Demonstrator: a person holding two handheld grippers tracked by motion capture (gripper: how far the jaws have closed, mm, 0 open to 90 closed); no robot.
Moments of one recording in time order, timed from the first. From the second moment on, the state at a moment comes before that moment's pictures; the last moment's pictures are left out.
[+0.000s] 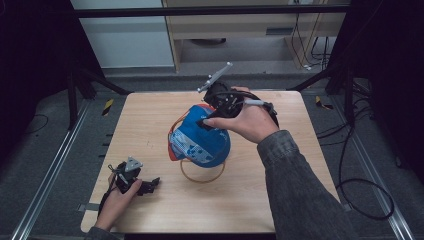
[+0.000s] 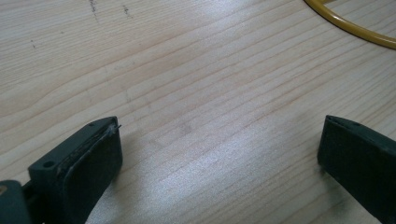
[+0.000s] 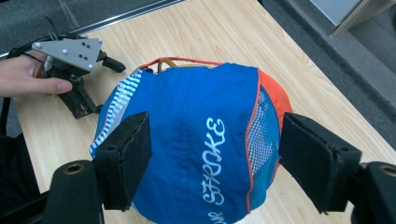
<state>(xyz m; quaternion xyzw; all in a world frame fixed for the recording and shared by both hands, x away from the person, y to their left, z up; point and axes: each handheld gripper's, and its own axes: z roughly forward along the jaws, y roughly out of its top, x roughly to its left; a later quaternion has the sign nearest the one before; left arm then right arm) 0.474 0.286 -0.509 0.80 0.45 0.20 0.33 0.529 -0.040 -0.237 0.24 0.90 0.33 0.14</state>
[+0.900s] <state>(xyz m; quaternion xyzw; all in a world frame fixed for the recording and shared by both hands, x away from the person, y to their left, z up) 0.474 0.286 -0.509 0.80 0.45 0.20 0.33 0.520 -0.083 -0.246 0.27 0.88 0.37 0.14</state>
